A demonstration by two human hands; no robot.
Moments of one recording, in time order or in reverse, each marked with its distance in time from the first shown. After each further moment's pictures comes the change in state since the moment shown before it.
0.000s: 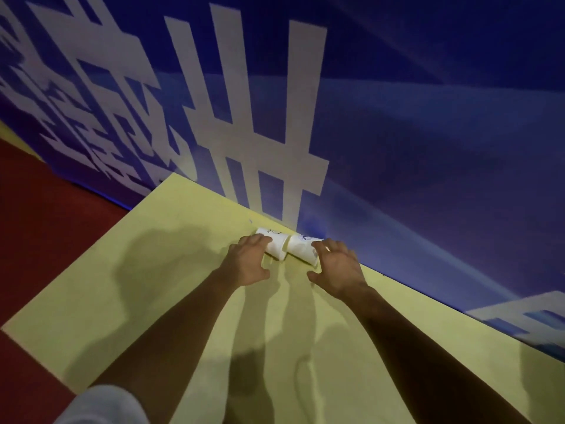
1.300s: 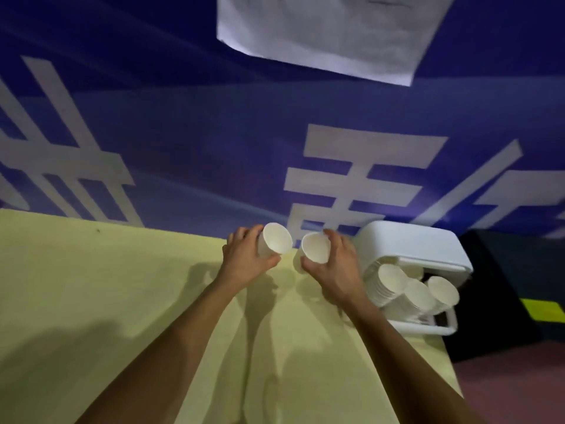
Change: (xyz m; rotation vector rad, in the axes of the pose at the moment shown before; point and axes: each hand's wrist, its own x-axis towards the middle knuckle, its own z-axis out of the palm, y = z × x) left_hand -0.153 0.375 0.065 -0.365 0.239 0.280; right_hand -0.365 0.228 -0.072 0.574 0.607 0.475
